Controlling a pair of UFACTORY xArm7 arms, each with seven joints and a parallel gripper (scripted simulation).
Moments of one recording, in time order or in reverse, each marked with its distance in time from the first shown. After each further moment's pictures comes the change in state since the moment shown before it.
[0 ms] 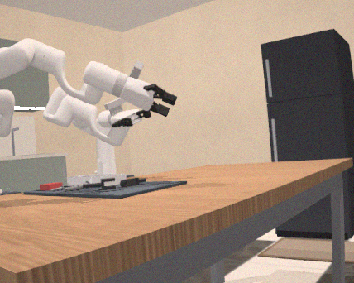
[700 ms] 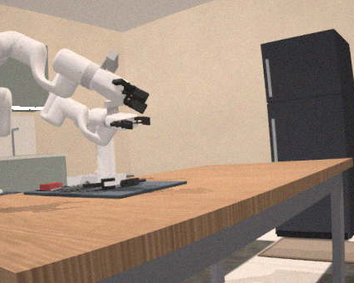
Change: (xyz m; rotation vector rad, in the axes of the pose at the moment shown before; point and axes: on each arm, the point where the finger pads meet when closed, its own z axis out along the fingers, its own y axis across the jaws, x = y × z) left arm -0.016 0.017 0.015 0.146 -0.162 -0.219; right arm -0.077 0.105 -0.081 -0.092 -0.122 0.139
